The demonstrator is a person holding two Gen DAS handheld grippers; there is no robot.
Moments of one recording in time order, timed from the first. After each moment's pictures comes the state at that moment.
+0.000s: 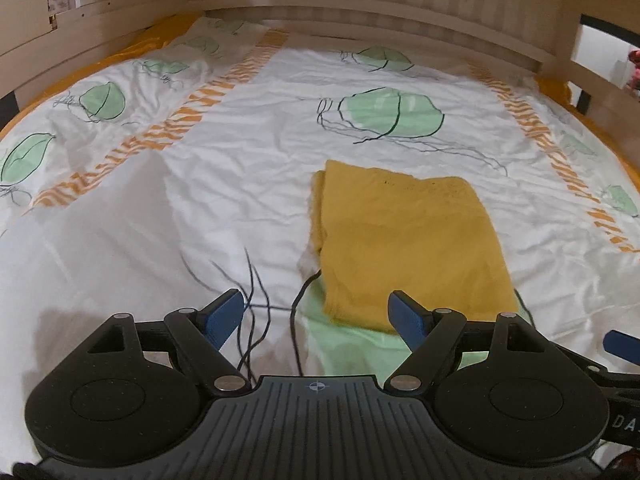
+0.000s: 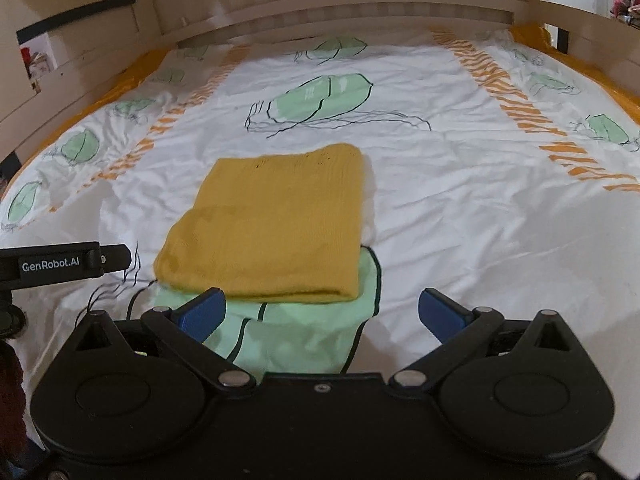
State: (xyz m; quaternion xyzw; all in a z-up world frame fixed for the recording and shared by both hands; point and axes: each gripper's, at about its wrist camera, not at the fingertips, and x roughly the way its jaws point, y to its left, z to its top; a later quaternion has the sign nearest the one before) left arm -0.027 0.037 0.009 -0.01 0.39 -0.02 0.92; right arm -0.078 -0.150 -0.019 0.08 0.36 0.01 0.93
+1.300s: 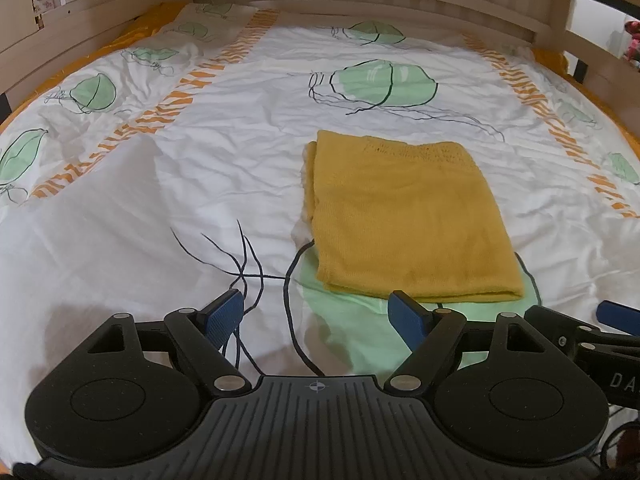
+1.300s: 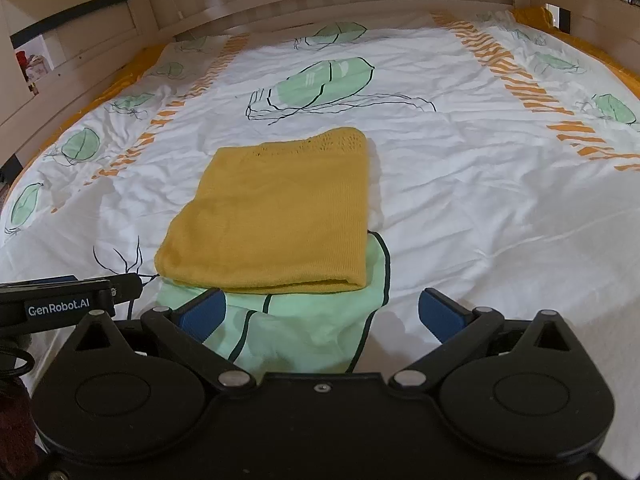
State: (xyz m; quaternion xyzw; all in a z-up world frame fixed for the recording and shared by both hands) left arm -0.033 0.025 0.002 0.01 0.42 -0.03 0.91; right arm -0.074 -0.149 -0.026 0.11 0.38 0.01 0.92
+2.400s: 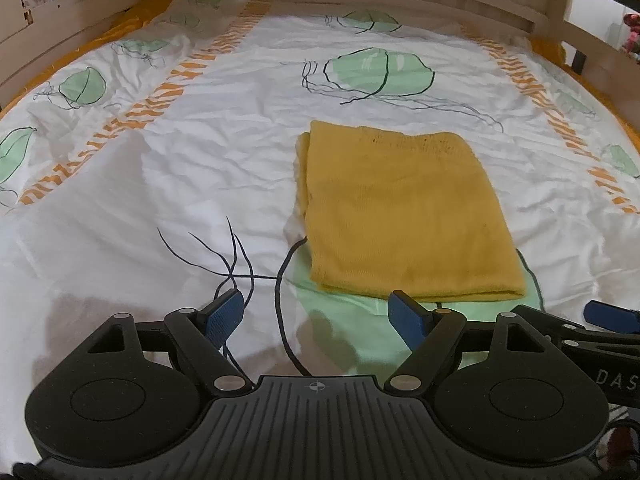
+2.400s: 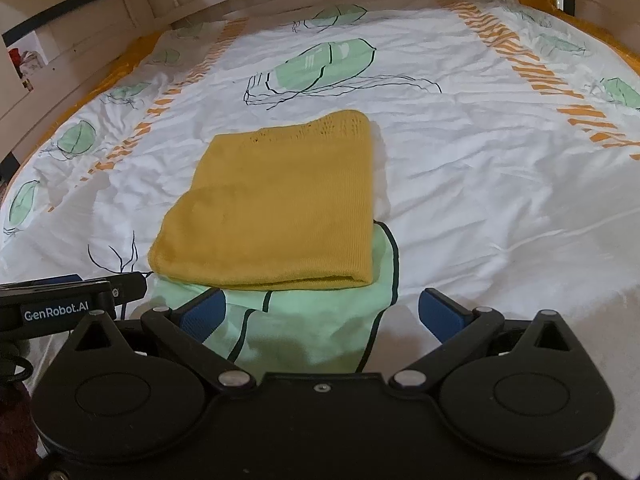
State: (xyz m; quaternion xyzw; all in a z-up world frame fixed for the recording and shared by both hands) left arm -0.019 0.023 -0.004 0.02 0.44 -0.03 0.90; right arm -0.058 -0.147 -0.036 0.12 0.41 0.01 0.91
